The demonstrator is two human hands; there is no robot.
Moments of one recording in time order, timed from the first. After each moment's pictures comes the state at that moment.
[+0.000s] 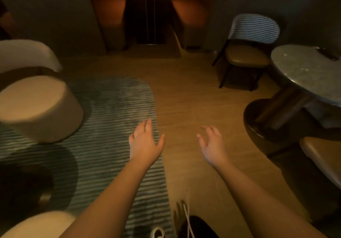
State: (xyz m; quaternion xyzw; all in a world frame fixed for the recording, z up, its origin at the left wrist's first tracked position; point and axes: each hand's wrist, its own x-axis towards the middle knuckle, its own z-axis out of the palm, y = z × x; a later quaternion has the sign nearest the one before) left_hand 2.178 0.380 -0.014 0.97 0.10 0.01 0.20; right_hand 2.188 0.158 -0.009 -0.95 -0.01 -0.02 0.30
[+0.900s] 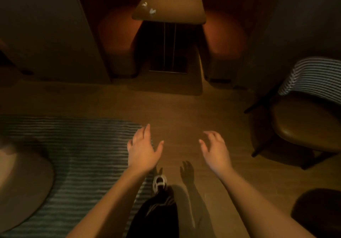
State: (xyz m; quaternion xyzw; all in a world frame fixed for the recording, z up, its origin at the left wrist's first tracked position) left_hand 2.986 0.420 -0.052 0.96 0.19 0.02 0.19; right_hand 3.041 0.195 -0.053 -0.96 -0.07 0.01 0.29
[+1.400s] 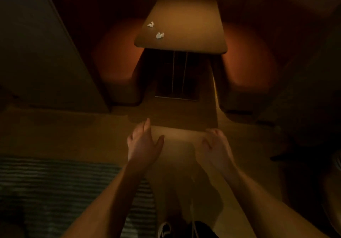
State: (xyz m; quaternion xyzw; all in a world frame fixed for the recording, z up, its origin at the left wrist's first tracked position) left_hand 3.459 0.574 -0.022 0.95 0.20 0.08 0.23; right_hand 3.527 0.346 -0.036 -0.95 -0.10 0.03 0.30
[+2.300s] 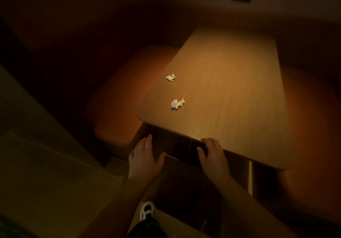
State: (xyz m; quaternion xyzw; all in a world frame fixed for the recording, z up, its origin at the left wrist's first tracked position) left_hand 4.082 0.773 -0.029 0.92 0.31 0.09 0.24; right_hand 4.212 0.593 -0.042 -0.92 -0.21 0.06 0.32
